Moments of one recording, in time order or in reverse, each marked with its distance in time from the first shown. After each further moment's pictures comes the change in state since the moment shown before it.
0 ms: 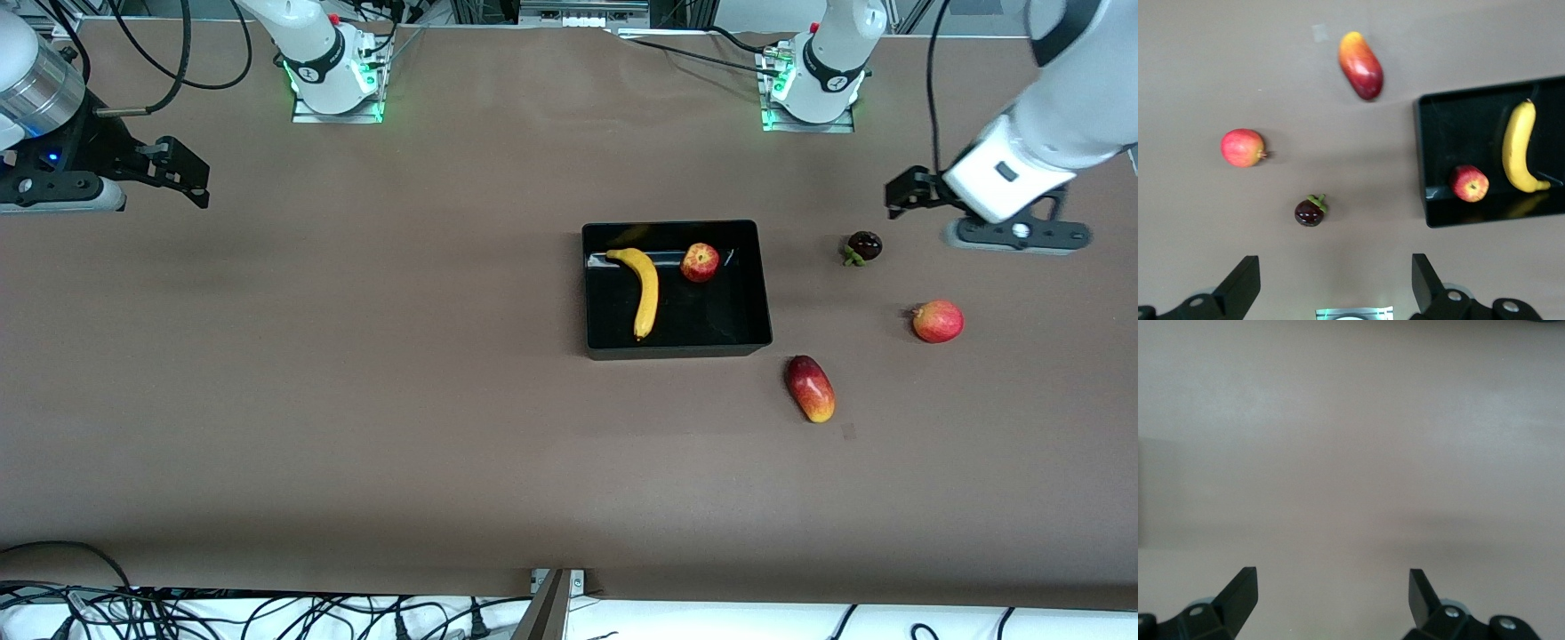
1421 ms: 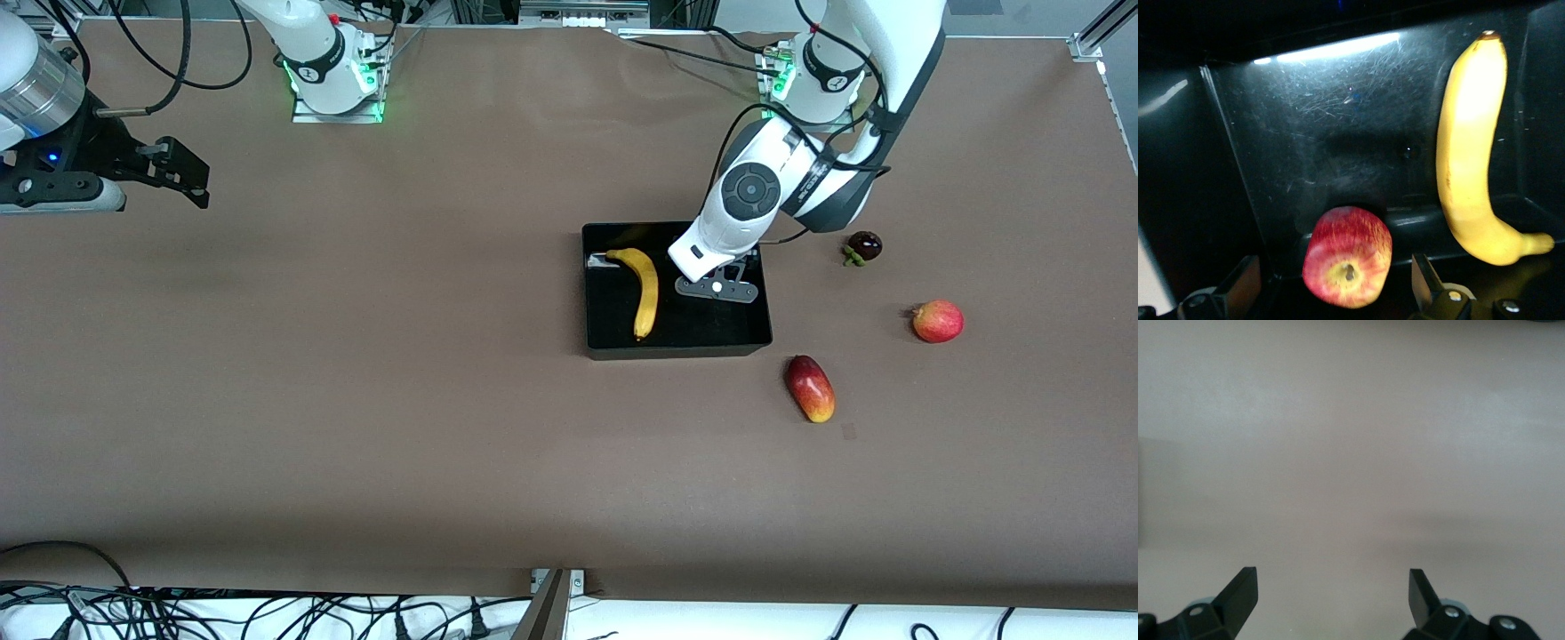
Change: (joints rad) left arm -0.106 0.334 -0.257 -0.442 0.065 0.749 -0.411; right arm 0.000 0.001 0.000 0.000 0.000 0.000 0.000
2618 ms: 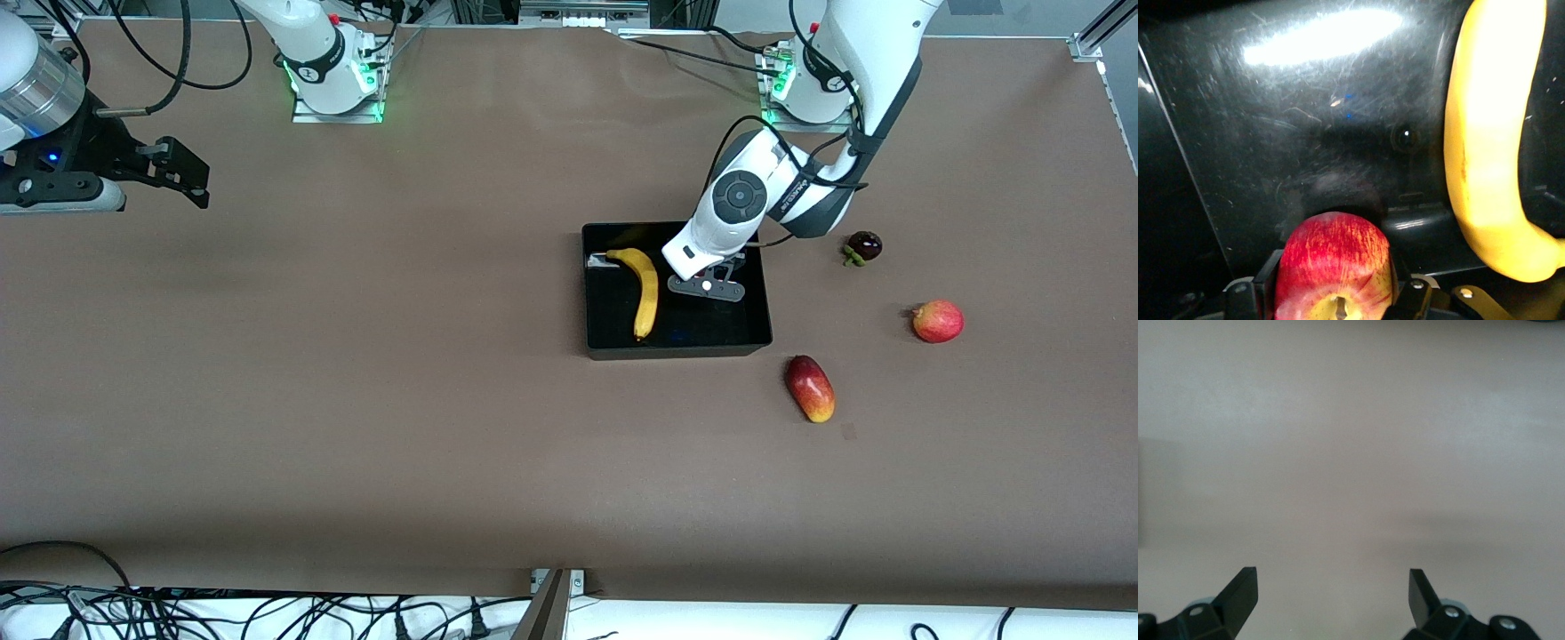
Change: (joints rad) left arm -0.009 0.046 -0.001 -0.062 0.009 0.119 -0.004; right arm 0.000 0.000 0.000 0.000 0.000 0.000 0.000
